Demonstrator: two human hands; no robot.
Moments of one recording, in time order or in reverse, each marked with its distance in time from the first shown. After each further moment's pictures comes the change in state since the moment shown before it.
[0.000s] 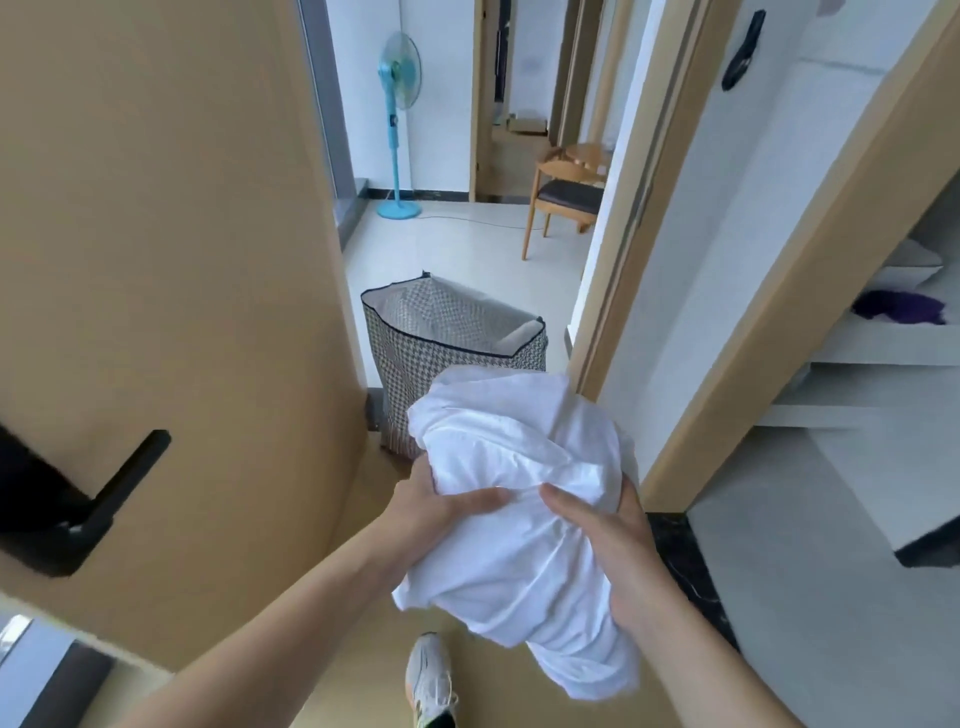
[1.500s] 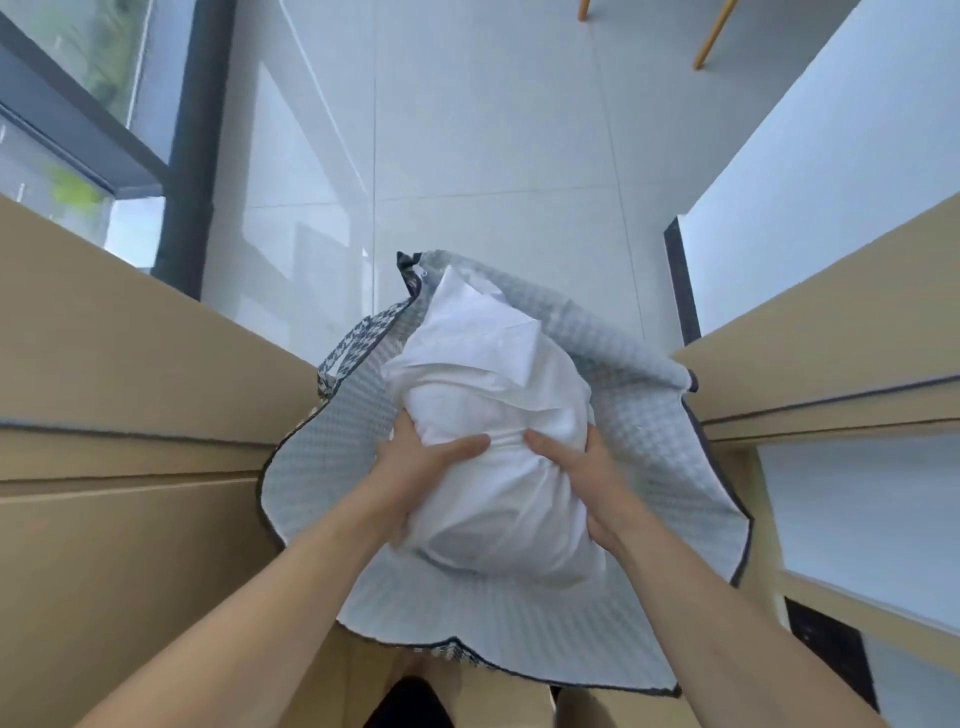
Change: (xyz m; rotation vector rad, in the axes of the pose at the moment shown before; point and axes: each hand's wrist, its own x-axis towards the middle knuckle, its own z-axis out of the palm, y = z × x) left_hand 0.916 0.015 -0.171 0.143 0.062 -0.535; right_hand 0.888 0.100 0.246 -0.019 0.040 0.679
